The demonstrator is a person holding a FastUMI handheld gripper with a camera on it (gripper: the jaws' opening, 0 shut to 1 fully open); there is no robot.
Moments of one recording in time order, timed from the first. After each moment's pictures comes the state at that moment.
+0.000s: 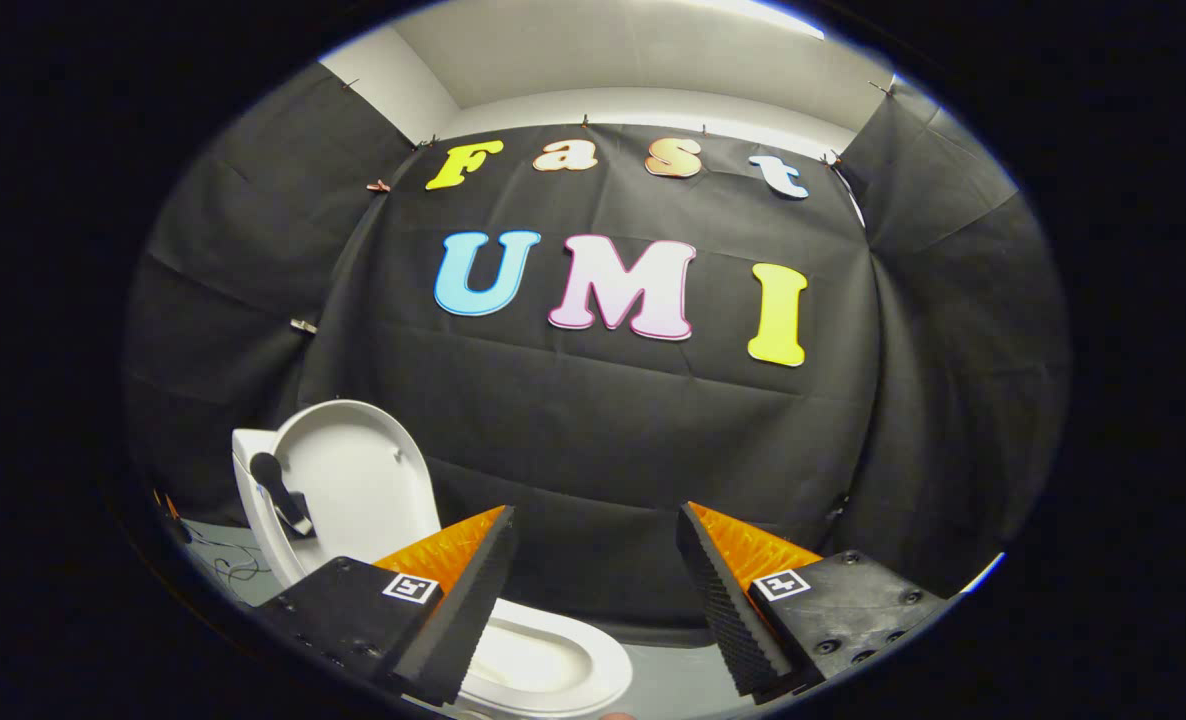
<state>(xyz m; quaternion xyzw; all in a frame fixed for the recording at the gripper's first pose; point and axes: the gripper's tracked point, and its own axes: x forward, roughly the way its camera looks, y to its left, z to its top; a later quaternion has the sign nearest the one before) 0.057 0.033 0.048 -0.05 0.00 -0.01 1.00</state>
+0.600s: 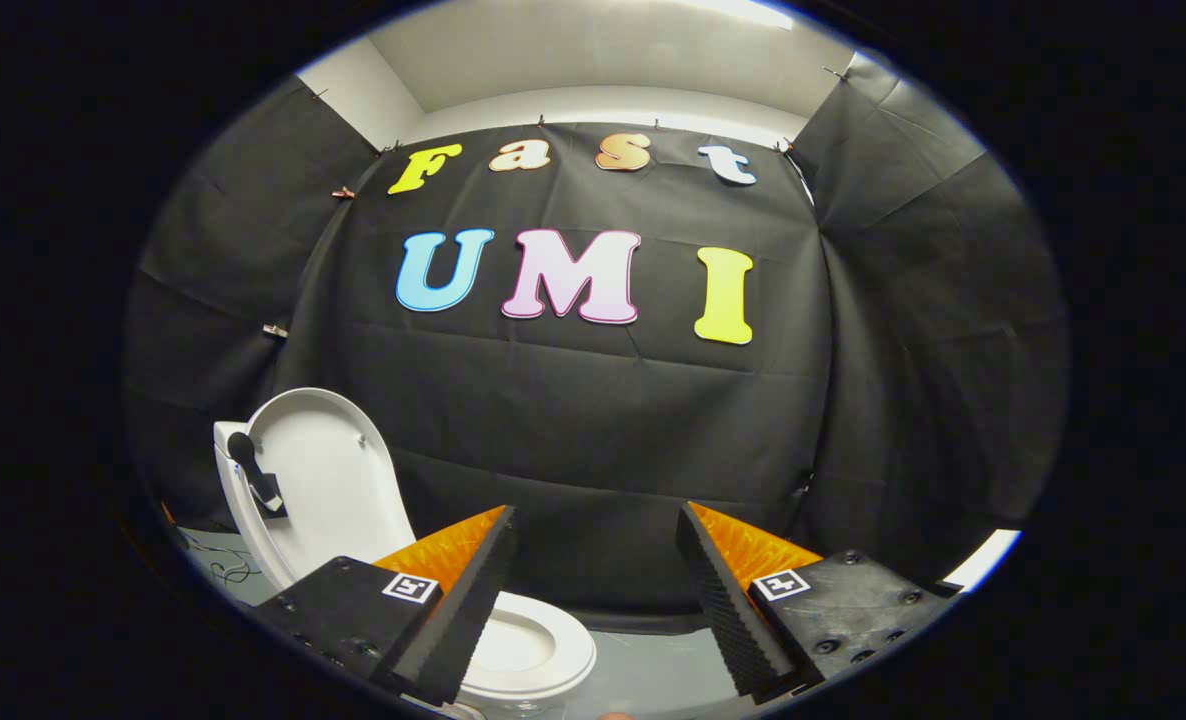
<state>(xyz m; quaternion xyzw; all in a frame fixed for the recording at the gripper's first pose) 0.030 -0.024 0.026 -0.01 0.00 -0.05 1.00</state>
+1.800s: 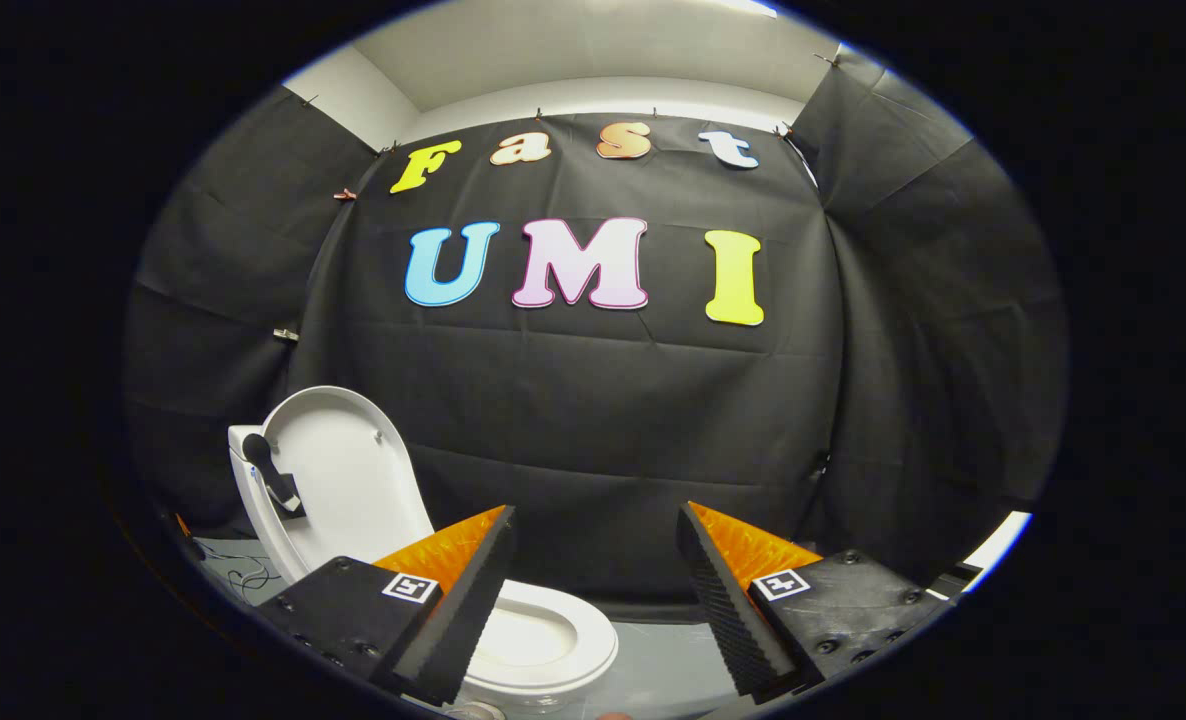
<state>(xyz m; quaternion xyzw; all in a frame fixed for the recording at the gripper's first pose) 0.026 -0.012 0.015 0.00 0.02 -0.03 1.00</state>
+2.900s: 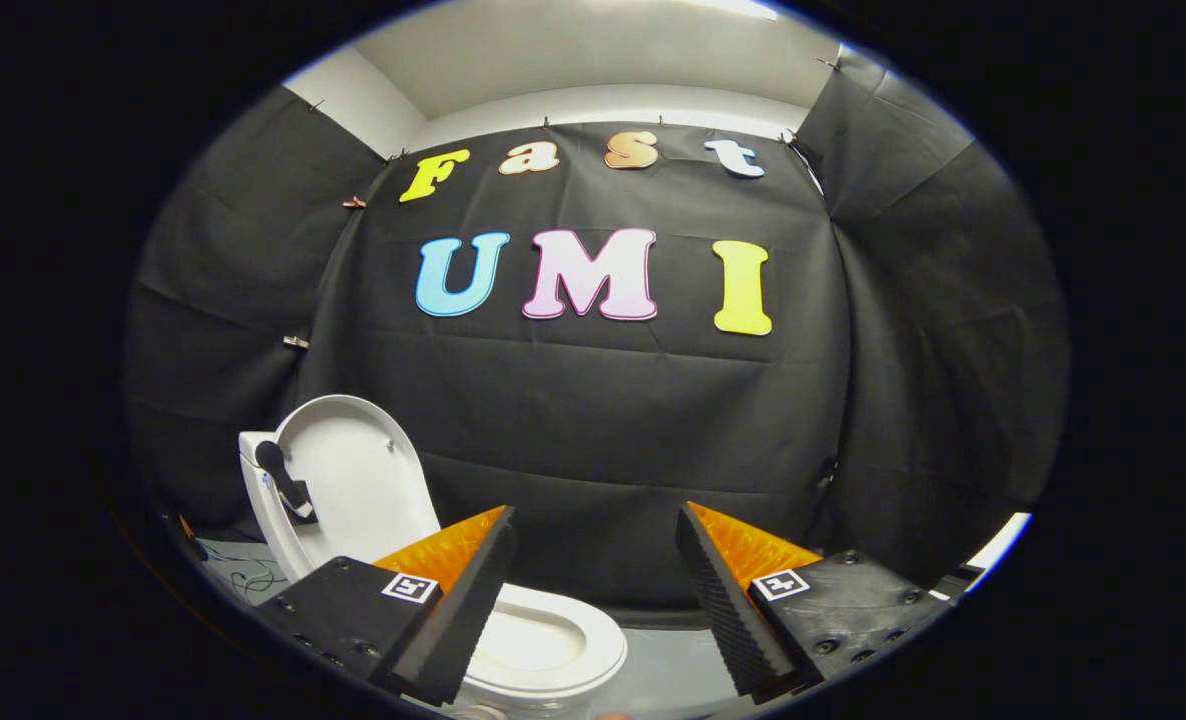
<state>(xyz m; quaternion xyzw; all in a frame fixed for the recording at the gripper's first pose) 0.020 0.002 0.024 0.01 0.00 -0.01 1.00</state>
